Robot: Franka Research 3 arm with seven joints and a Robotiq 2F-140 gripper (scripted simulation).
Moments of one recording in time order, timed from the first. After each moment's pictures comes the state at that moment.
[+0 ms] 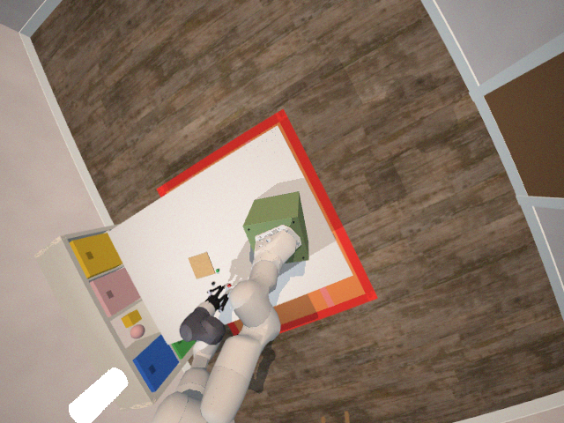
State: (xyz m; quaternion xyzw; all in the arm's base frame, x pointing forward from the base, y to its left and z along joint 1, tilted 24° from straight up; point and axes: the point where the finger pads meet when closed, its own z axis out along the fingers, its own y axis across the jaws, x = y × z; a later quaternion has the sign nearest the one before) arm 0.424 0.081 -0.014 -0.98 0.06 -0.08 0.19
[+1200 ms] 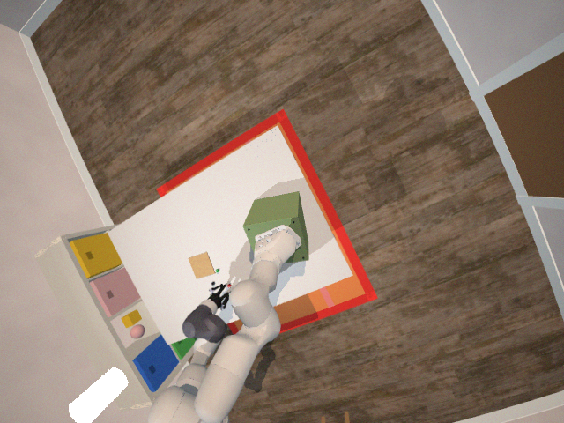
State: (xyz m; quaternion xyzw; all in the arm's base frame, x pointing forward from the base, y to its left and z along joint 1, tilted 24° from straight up) arm 0.427 0.088 -0.032 -0.98 0.06 -0.08 0.19
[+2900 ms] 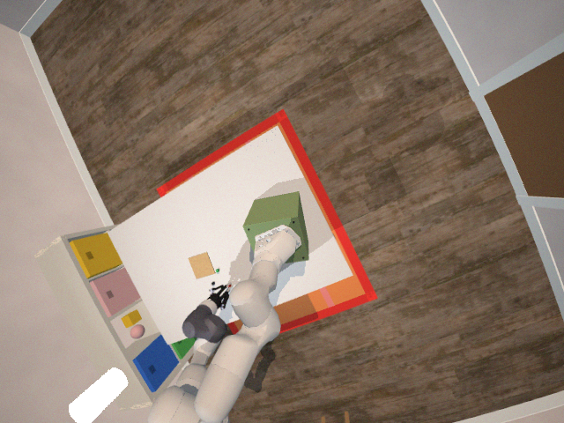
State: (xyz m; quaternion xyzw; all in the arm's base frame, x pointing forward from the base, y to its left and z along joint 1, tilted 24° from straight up) arm 0.428 0.088 -0.032 -0.98 0.06 -0.08 0.19
